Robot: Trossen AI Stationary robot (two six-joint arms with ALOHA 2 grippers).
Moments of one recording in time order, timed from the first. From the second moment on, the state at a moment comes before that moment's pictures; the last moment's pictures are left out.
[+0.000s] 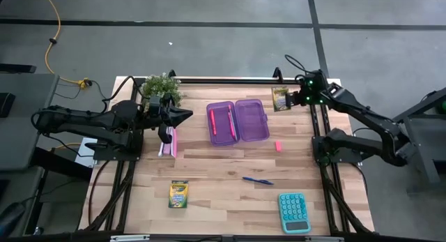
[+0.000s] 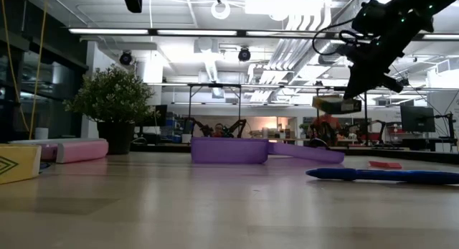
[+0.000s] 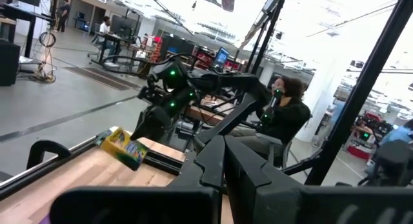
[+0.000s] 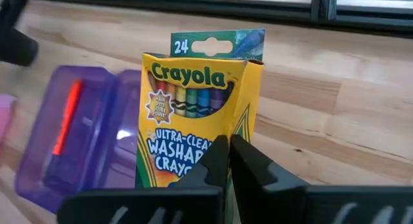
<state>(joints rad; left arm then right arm) 0.09 0.80 0.60 0.34 -0.17 -0.31 -0.90 0.91 0.68 -0.60 -0.16 0.46</state>
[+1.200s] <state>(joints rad) 0.09 0.80 0.61 0.34 -0.17 -0.32 -0.78 0.79 0.69 -0.42 -0.22 0.57</state>
